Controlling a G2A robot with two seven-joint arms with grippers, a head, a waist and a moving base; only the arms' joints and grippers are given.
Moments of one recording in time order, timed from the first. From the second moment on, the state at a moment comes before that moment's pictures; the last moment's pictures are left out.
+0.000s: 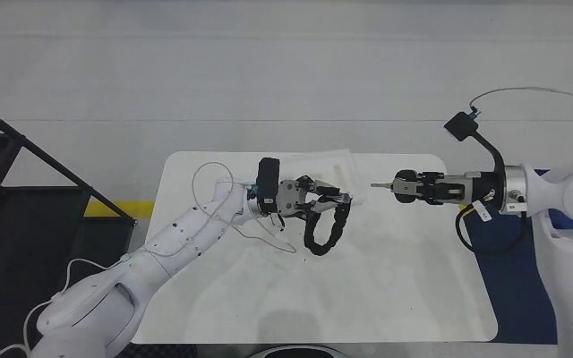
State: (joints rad) left arm 0.72 -1.10 -0.52 -1.20 1.35 -0.80 1.02; right arm -1.07 -1.00 1.55 -1.87 0.12 -0.02 1.45
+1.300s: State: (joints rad) left arm 0.66 -1.24 -0.34 -0.96 1.42 -0.54 1.28; right arm -1.08 -0.96 1.48 -2.09 -0.06 0.18 1.48
